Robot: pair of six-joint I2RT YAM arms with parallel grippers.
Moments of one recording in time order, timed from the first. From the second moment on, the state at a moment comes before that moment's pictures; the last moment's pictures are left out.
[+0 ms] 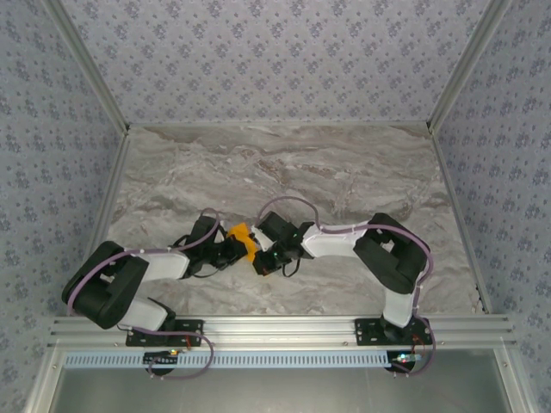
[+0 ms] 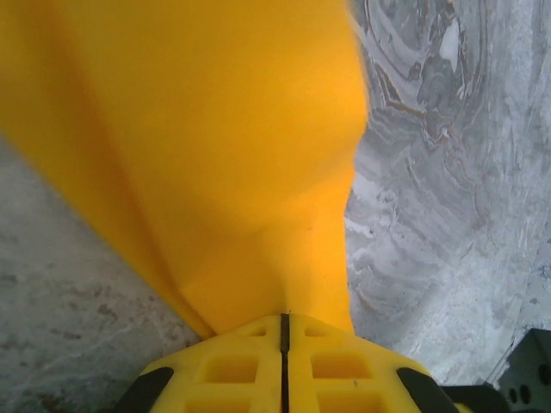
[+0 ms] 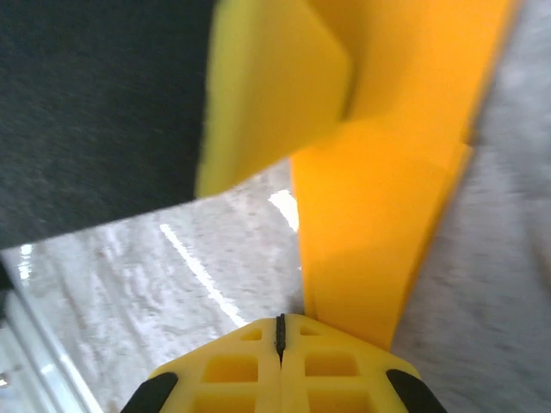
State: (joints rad) left arm -0.53 1.42 0.35 0.26 0.40 -1.02; right arm 0.95 1.83 1.00 -0.25 -0.37 0.44
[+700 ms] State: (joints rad) left arm -0.53 1.49 0.40 0.28 0.37 -1.04; right arm 0.85 1.69 0.89 -0.18 -0.36 0.53
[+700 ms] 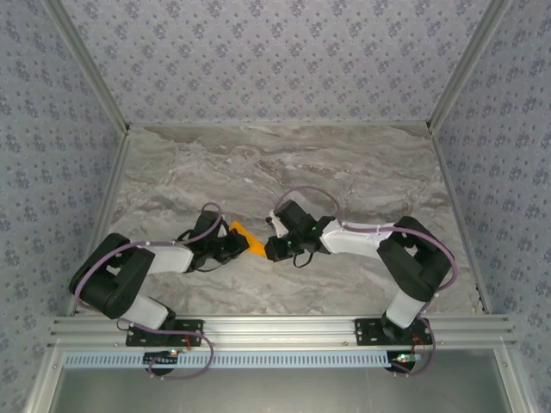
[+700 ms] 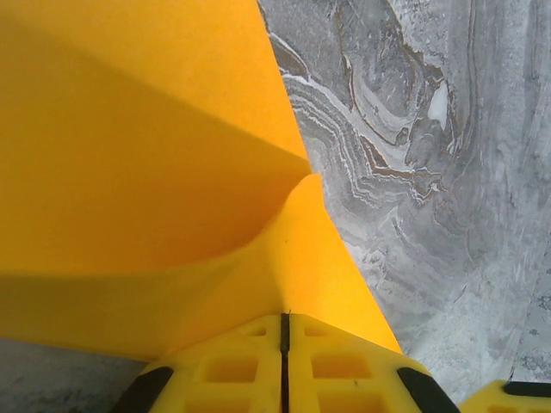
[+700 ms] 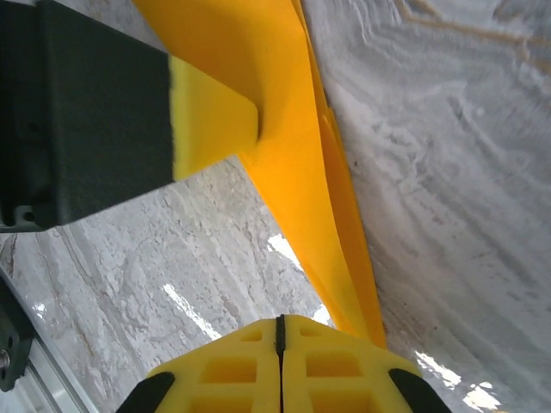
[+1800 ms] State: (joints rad) left arm -0.53 1.47 0.36 0.33 0.37 -1.04; right arm 0.79 1.72 0.82 0.00 -0.41 0.64
